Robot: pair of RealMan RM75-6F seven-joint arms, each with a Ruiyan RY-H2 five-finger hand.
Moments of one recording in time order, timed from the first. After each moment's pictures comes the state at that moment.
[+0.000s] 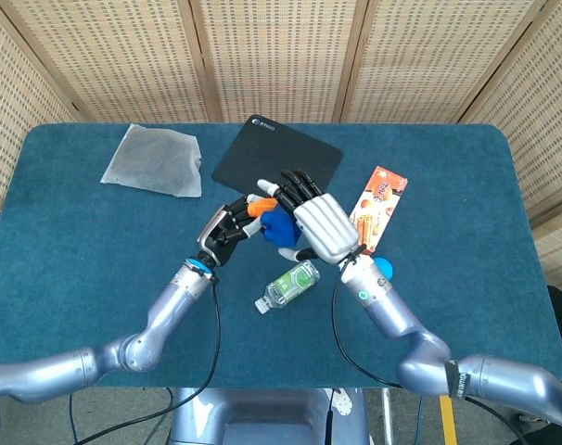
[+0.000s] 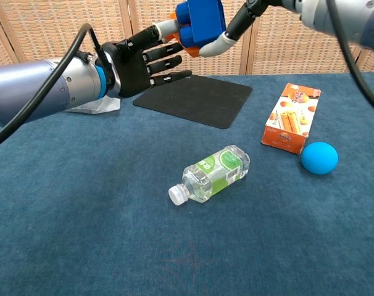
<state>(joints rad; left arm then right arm) -0.80 -1.68 -0.55 -1.53 0.90 0.72 -1.05 0.84 -1.44 0.42 -1.68 -1.26 1.02 -0.20</state>
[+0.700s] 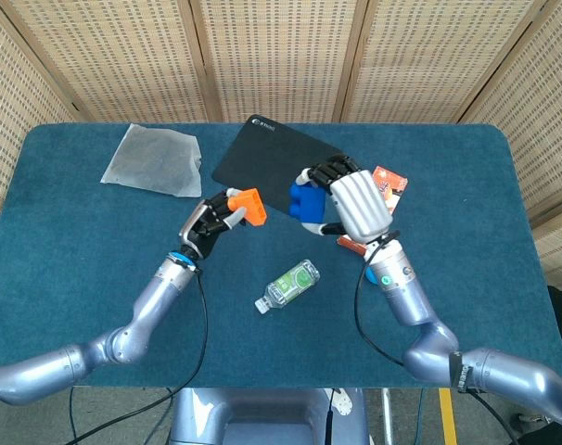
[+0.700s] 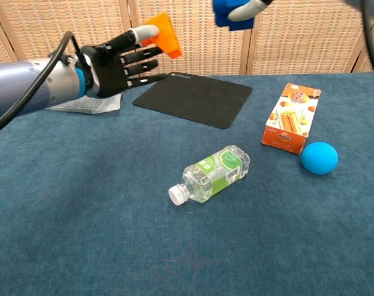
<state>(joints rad) -0.75 -1.64 -0.58 -1.46 0.91 0.67 -1.02 0.80 -1.43 0.42 -1.55 -1.32 1.19 -0.12</state>
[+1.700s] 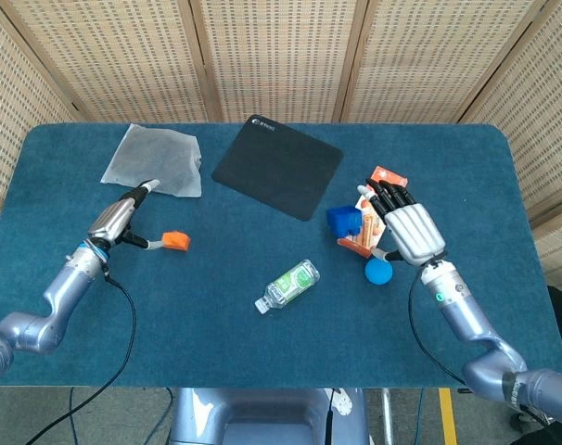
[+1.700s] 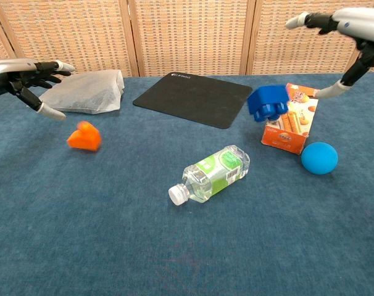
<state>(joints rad) -0.72 -1.38 -0.26 -1.18 1.26 0.67 -0.51 0.66 -1.29 0.20 -1.46 -1.38 1.11 -0.03</state>
